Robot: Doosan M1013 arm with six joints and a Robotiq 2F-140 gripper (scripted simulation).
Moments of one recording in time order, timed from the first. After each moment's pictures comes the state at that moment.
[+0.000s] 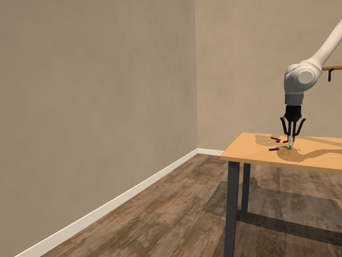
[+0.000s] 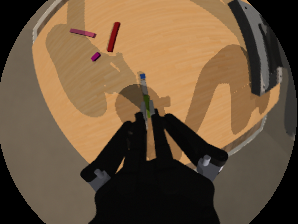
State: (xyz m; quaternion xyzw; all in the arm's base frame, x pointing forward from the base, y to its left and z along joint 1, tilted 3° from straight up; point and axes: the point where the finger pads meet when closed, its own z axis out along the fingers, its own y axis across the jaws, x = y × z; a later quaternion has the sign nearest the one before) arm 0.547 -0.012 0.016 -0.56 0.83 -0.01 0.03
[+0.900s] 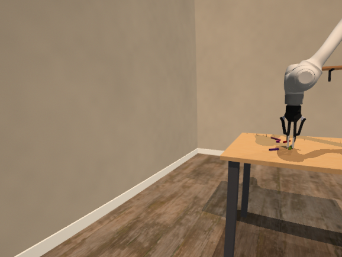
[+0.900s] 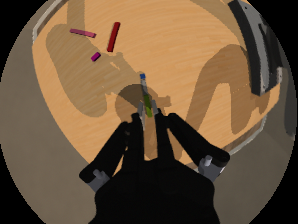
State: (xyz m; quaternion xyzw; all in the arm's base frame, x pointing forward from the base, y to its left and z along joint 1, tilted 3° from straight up) arm 0.547 -0.012 0.016 -0.56 0.83 -0.01 0.03
